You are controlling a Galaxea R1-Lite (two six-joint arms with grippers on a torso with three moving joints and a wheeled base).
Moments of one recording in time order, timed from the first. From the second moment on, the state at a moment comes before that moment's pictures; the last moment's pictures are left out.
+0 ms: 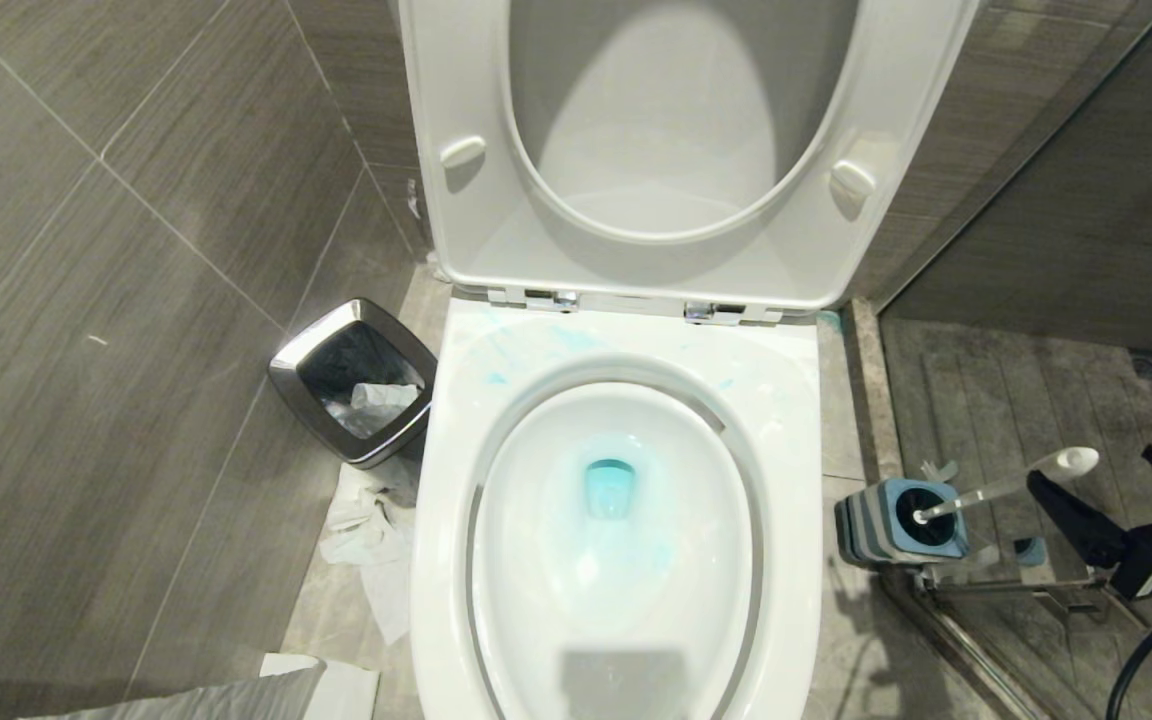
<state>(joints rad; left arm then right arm) 0.00 0.00 0.00 -0.01 0.00 0.00 -0.23 1.51 0.00 -1.52 0.30 -0.15</state>
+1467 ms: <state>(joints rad) 0.00 0.00 0.00 -0.01 0.00 0.00 -0.23 1.21 -0.48 -0.94 0.29 0.01</state>
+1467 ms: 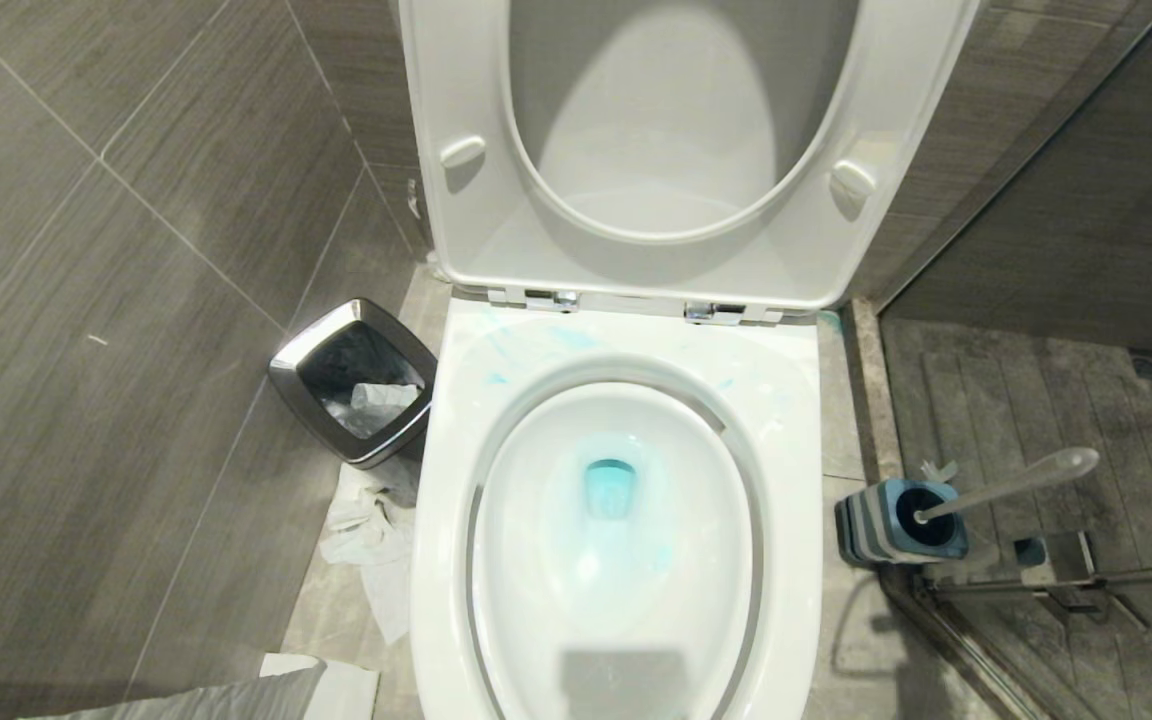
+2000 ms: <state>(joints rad) 0.00 0.00 0.00 -0.01 0.00 0.00 -0.23 0.82 -0.55 -0.47 0.31 0.09</state>
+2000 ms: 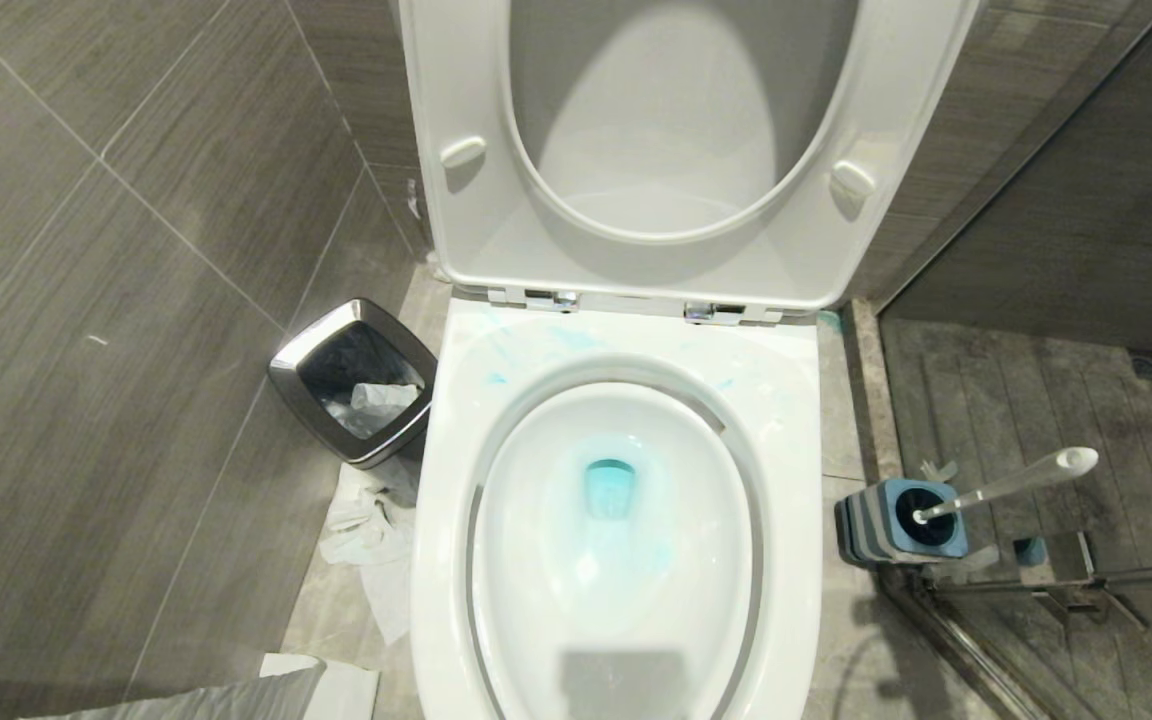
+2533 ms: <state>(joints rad) 0.00 0.00 0.00 -0.01 0.00 0.00 -0.23 0.49 -0.57 -0.15 0.31 0.06</state>
